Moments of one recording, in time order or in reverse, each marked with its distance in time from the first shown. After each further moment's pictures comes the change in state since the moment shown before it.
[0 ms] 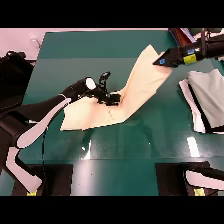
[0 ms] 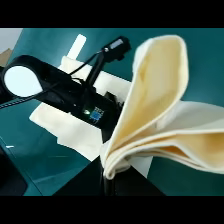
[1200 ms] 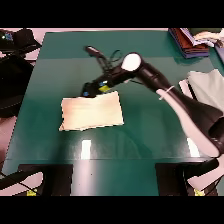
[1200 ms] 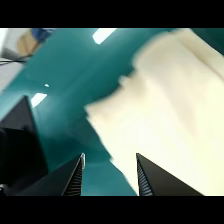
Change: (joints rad) left arm 0.586 0.578 0.239 0.251 -0.325 0.008; right arm 0.566 -0.380 0.086 0.003 -0.299 -0.013
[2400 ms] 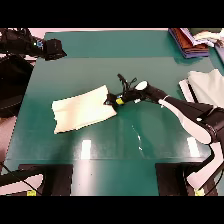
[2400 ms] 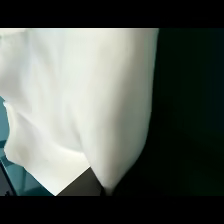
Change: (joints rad) left arm -0.172 -0.095 -0.001 -0.011 0.011 0.024; right arm -0.135 -0.105 -0.384 0.320 -0.276 -0.082
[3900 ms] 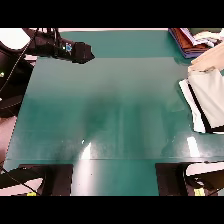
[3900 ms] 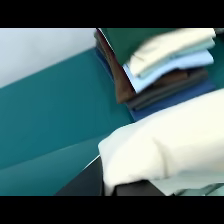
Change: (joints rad) left arm -0.260 0.000 0.000 -0.004 0.103 -0.024; right arm -1.093 0.207 0.682 -0.479 0.169 0.130
